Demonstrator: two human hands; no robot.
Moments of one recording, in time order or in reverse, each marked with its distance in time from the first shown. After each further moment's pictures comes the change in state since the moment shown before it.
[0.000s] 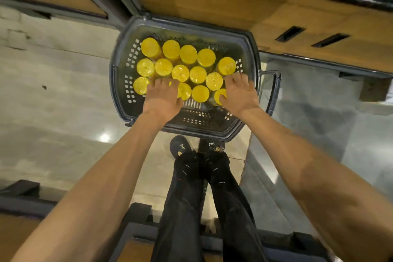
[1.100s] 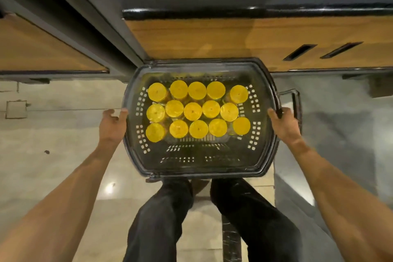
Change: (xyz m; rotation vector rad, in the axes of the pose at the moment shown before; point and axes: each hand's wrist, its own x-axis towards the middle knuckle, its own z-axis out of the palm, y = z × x) left_hand 0.091 -0.207 0.033 -0.769 0.168 -0.532; right_hand 0.024 0.055 0.076 0.874 0.183 0.753
